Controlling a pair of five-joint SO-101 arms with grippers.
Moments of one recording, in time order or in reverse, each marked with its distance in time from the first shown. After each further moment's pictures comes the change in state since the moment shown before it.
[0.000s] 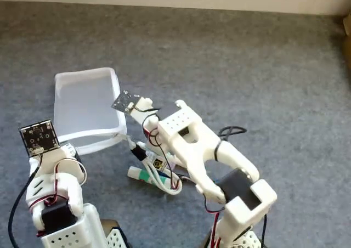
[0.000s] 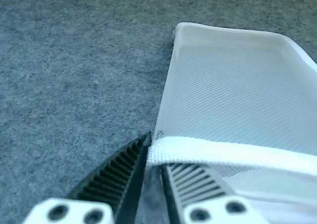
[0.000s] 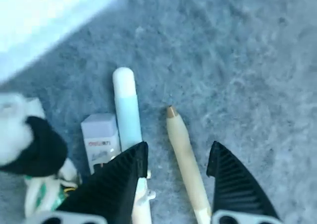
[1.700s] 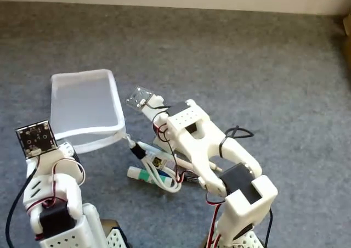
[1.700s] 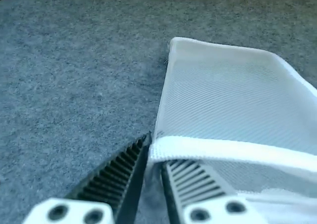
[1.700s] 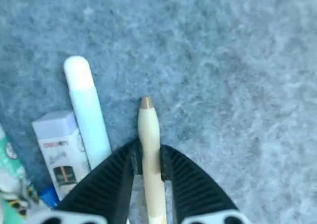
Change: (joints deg) left arm 0.0 0.0 -5.5 2.5 0.0; right arm 4.5 1.8 2.9 -4.6 0.0
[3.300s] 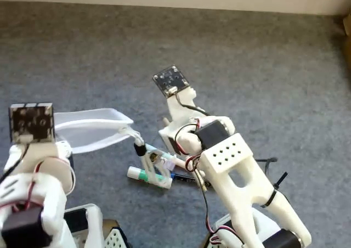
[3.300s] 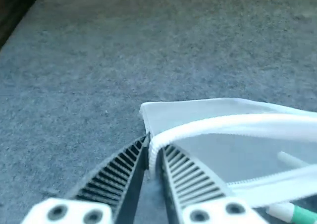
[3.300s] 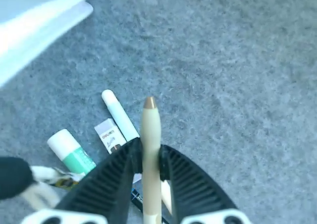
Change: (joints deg) left arm 10.0 30.4 -46.9 26.1 -10.3; right arm 0.0 -40.9 12.4 8.7 -25.3
